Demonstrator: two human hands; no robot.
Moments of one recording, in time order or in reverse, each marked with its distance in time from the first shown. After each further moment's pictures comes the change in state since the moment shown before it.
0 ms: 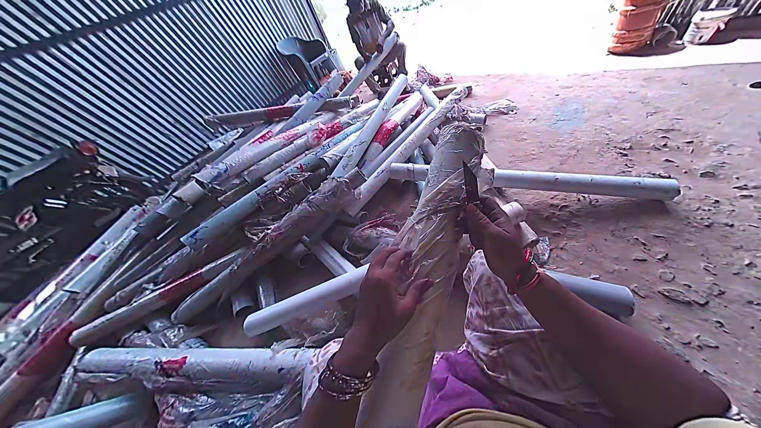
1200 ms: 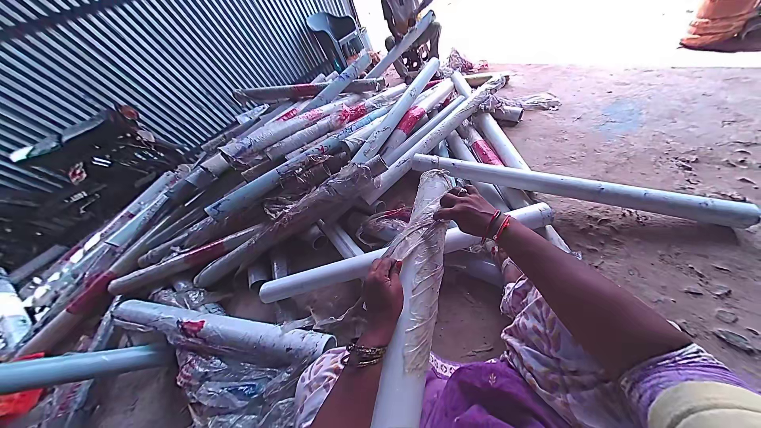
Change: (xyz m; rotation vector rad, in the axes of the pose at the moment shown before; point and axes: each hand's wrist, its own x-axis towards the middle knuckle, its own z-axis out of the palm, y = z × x) left_hand -0.003 -0.087 0.044 0.203 0.327 -0.412; right_hand 0.132 0.094 0.009 -1.359 -0.930 -0.592
